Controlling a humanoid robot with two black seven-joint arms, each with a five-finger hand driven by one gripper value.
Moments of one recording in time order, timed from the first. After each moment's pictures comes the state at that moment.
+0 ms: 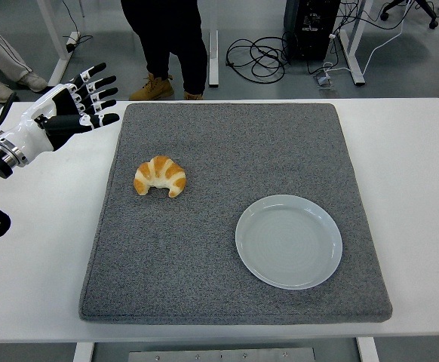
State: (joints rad) left arm -0.85 0.64 -0.43 -1.04 0.25 -0.25 -0.38; right arm -0.08 0.00 -0.01 0.08 -0.10 -0.06 0.23
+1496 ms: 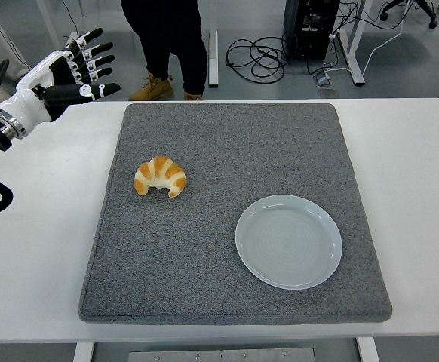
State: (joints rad) left arm -0.96 0.63 -0.41 -1.01 0.28 -0.14 -0.37; right arm -0.08 0.00 -0.01 0.08 -0.10 -0.06 0.23
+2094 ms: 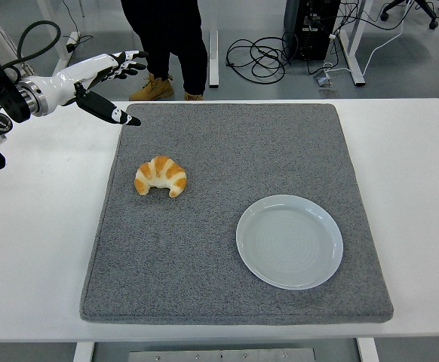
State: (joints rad) left arm -1.40 0.59 0.18 -1.01 0.65 -0.01 -0.28; right arm -0.08 0.00 -0.01 0.08 -0.10 -0.06 0.23
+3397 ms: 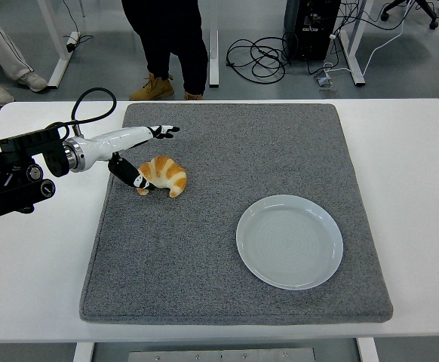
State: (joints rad) left arm -1.24 0.50 0.23 -1.02 0.93 0.13 -0.28; right arm -0.08 0.00 -0.01 0.08 -0.10 -0.06 0.23
